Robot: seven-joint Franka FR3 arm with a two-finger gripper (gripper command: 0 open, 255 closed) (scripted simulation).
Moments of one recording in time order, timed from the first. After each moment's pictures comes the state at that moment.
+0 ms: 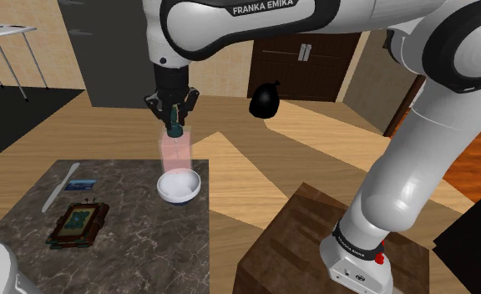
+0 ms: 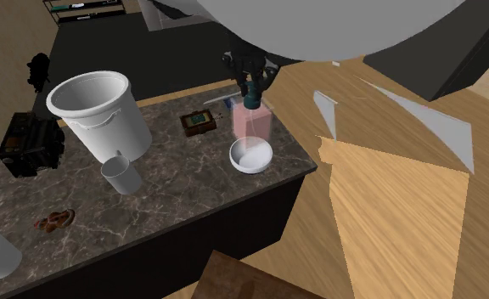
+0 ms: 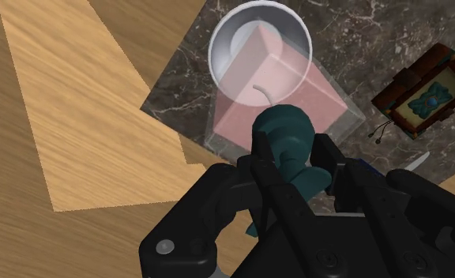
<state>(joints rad) 0.01 -0.01 0.45 -1.82 -0.08 1.88 0.66</state>
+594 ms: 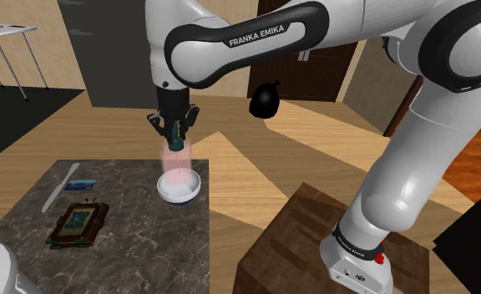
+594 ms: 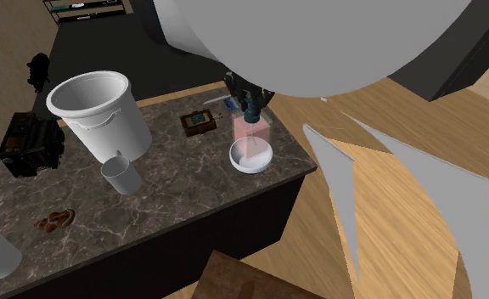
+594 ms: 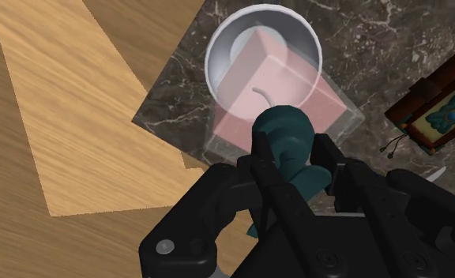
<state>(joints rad) 0.01 0.00 0.45 -1.92 -0.09 2.00 0.67</state>
